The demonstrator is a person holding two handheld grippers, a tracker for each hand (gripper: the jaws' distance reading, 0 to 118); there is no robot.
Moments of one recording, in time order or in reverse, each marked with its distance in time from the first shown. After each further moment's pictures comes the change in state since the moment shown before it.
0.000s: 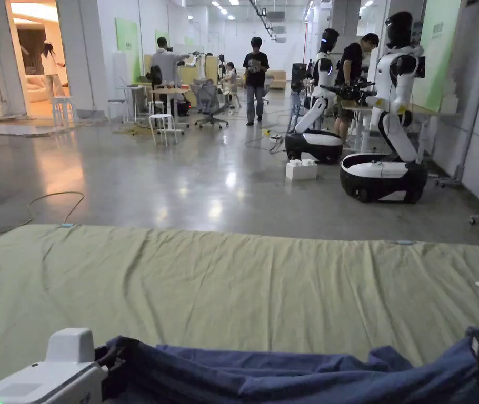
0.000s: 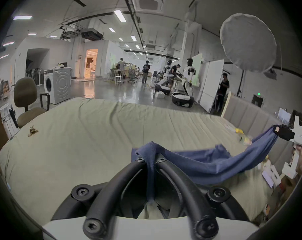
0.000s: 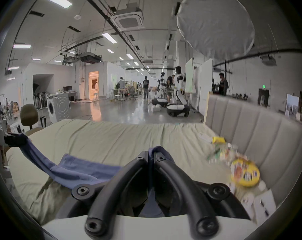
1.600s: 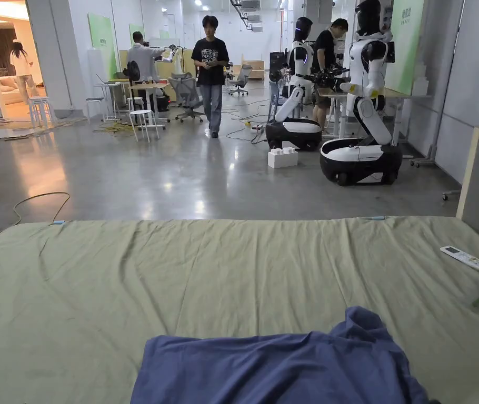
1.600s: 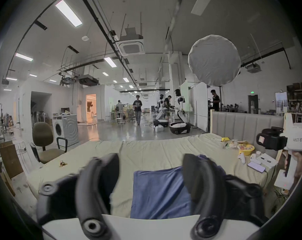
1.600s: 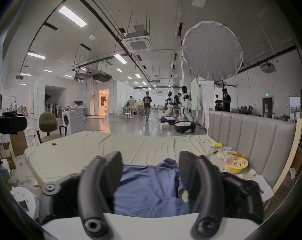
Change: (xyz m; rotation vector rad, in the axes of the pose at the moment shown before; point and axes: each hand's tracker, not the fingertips) left arm 0.101 -0.036 0.294 0.375 0.032 -0.205; right arm -0.096 -0.033 0.243 0.277 0.068 0.081
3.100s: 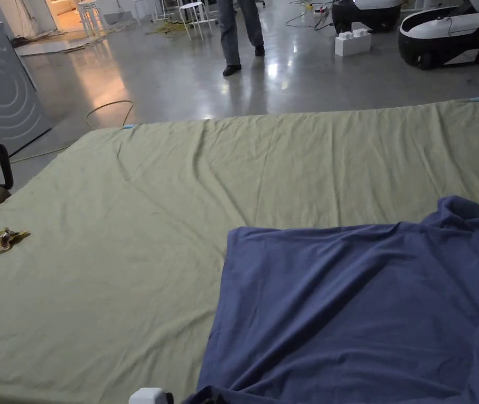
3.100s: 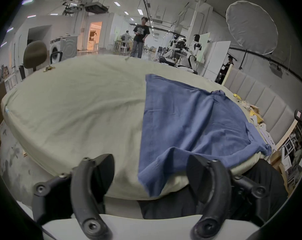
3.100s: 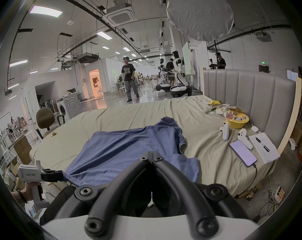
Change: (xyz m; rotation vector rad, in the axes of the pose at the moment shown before) left arm -0.093 -0.263 -0.112 -0.625 -0.058 0.293; right arm 0.020 -0.070 0.001 -0.341 -0.032 -0.184
